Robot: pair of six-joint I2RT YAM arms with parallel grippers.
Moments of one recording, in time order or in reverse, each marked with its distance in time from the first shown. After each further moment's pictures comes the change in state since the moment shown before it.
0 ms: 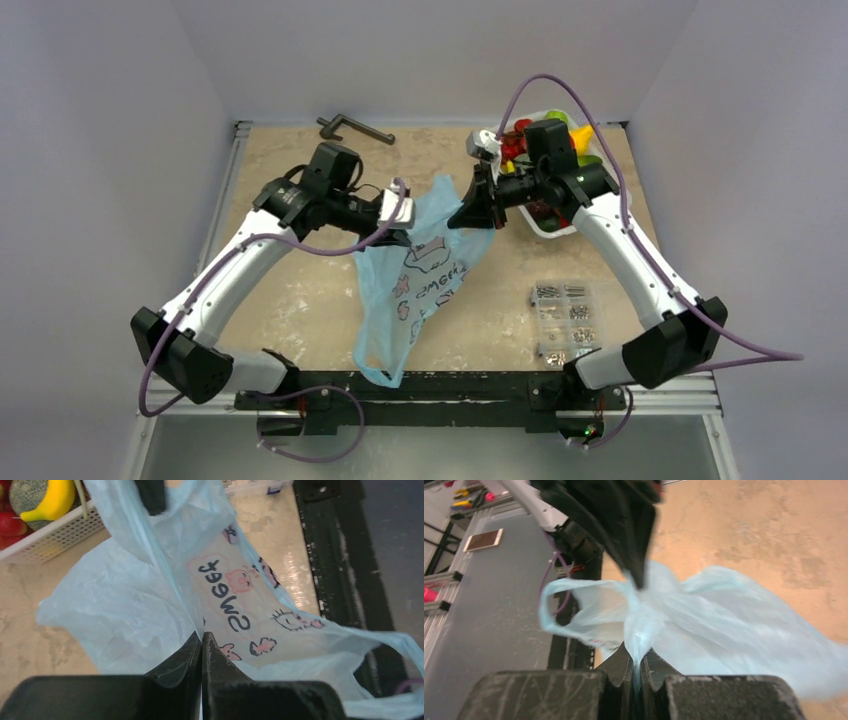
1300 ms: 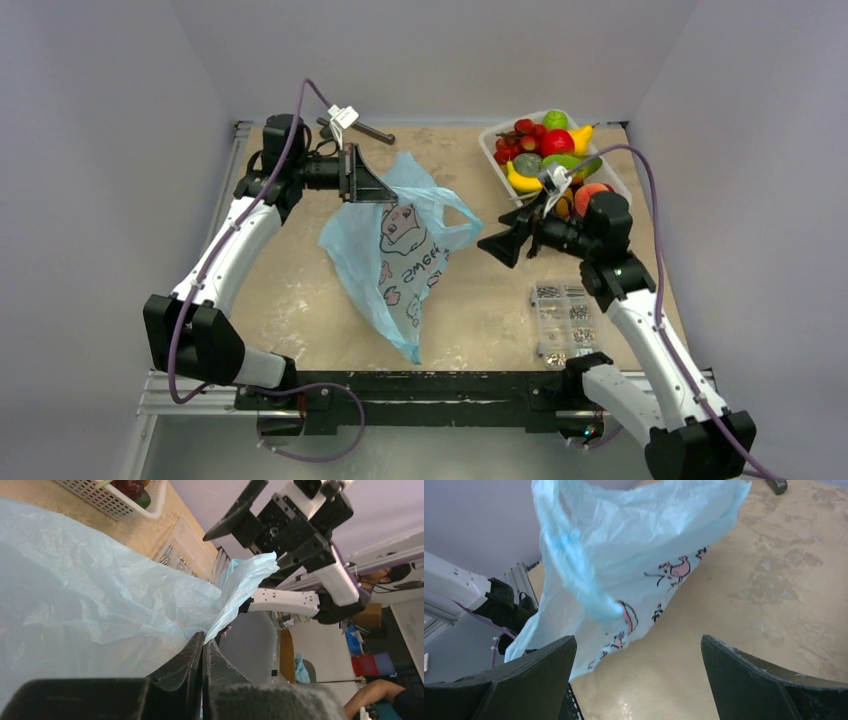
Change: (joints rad) left arm 0.350 0.047 -0.104 0.538 0.389 -1.375; right arm -0.197 -0.457 -0.576 0.590 0.309 0.586
